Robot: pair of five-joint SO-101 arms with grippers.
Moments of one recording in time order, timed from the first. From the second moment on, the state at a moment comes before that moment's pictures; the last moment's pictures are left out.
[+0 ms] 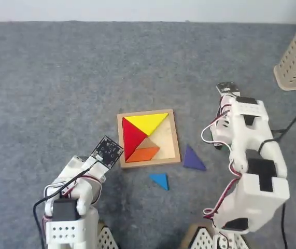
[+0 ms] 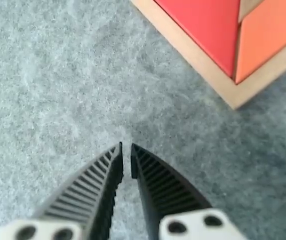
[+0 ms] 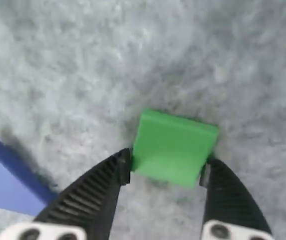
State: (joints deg) left arm -8.8 -103.7 97.1 74.9 -34.2; right arm 2.6 14.1 22.0 64.6 13.4
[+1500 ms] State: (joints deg) left arm -8.8 -103.7 97.1 74.9 -34.2; right arm -32.4 24.1 -4.0 76.2 23.0
